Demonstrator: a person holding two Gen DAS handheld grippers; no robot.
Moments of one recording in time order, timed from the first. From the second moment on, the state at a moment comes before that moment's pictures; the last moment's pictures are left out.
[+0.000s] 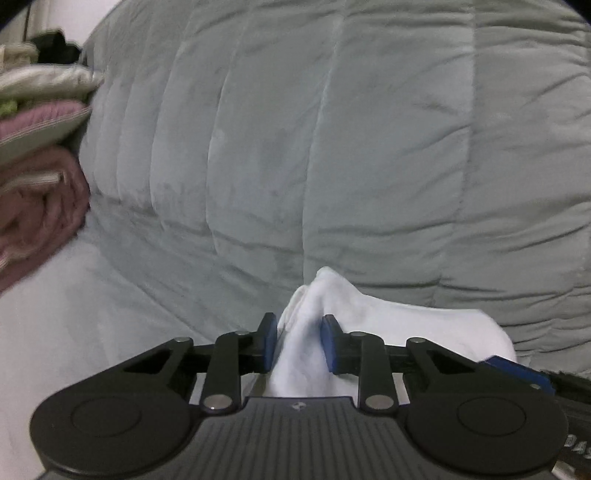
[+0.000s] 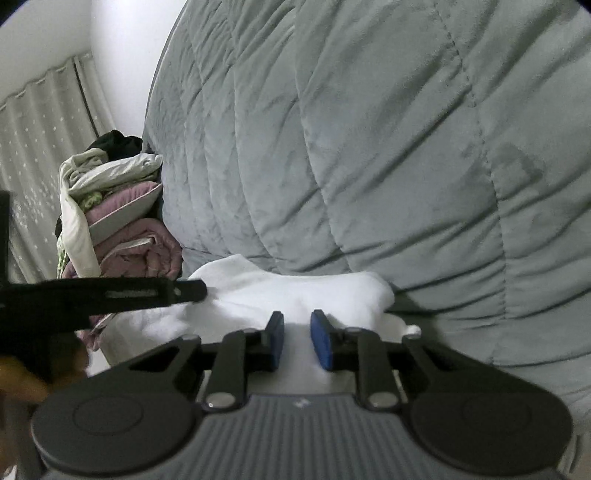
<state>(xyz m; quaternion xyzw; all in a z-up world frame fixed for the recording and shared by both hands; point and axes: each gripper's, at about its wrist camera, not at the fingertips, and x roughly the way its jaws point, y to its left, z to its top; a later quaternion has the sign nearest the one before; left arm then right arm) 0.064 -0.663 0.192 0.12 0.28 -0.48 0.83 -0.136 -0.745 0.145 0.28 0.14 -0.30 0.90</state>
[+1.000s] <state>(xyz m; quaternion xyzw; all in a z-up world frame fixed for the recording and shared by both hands) 0.041 -0.614 0.189 0.11 0.22 -0.47 0.85 -0.175 -0.680 0.162 0.18 0.15 -0.25 0.94</state>
